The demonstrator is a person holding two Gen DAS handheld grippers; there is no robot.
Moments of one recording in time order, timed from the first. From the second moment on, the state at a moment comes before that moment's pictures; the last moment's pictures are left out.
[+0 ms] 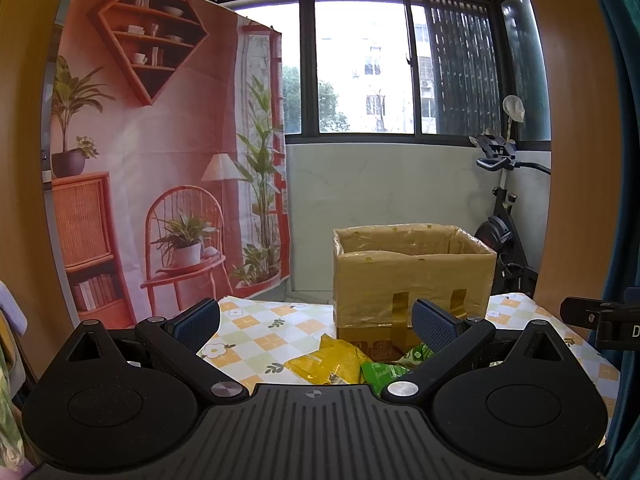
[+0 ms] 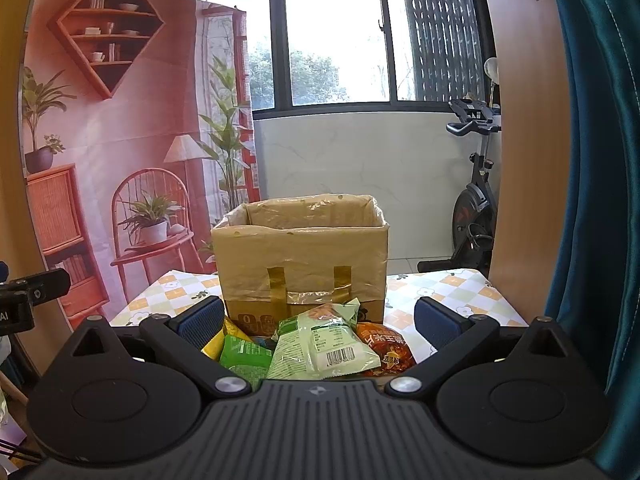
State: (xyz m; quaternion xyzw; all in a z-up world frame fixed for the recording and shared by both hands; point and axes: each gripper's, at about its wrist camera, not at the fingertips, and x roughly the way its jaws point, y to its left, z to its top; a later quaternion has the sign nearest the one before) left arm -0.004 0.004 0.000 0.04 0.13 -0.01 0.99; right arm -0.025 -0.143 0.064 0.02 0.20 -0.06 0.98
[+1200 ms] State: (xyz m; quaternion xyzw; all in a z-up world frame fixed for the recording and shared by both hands) left arm -0.001 0.005 -0.003 0.04 0.13 -0.01 0.99; right arm -0.023 -0.143 0.063 0.02 0.20 -0.06 0.98
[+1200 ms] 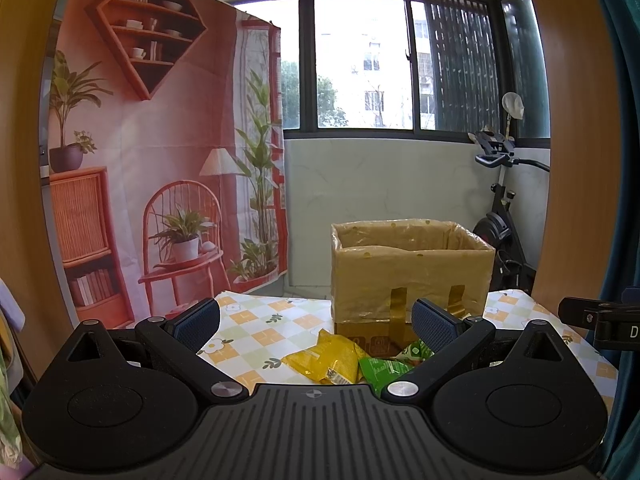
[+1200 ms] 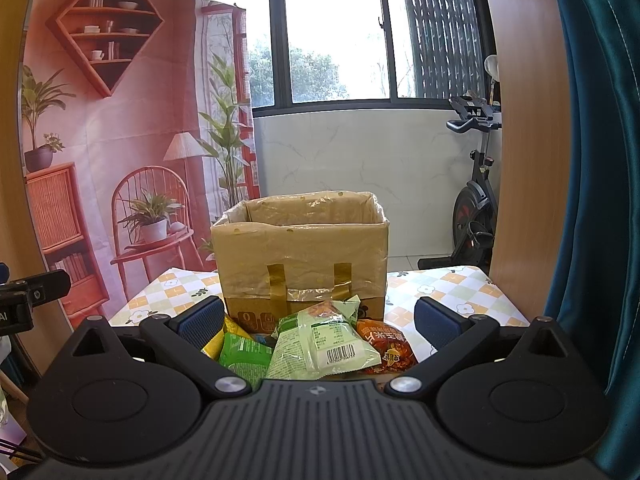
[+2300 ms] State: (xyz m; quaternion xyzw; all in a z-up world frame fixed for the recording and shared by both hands) left arm 0.059 0.028 0.009 0.08 0.14 0.04 0.99; right arm 0.016 -0.168 0.072 0.01 0.16 -0.07 0.98
